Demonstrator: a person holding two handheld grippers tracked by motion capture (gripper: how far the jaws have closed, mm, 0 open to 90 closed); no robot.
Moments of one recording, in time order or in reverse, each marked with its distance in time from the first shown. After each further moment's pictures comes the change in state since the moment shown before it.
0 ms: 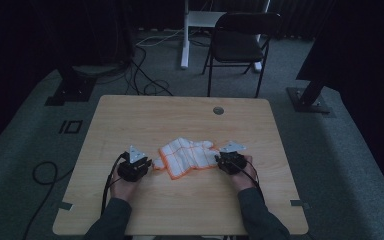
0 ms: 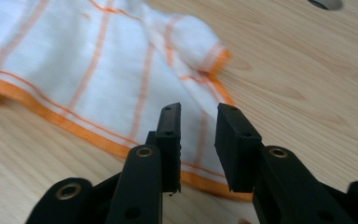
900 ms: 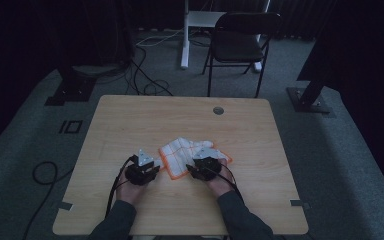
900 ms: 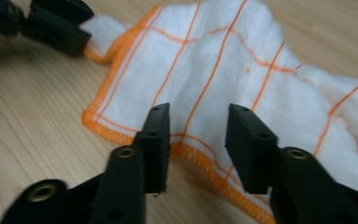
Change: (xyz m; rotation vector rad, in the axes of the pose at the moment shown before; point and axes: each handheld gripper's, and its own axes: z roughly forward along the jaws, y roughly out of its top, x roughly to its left) left arm -0.020 -0.004 0.017 0.073 -0.043 0.033; right arm 0.071 0.027 0.016 -0.020 0.200 -0.082
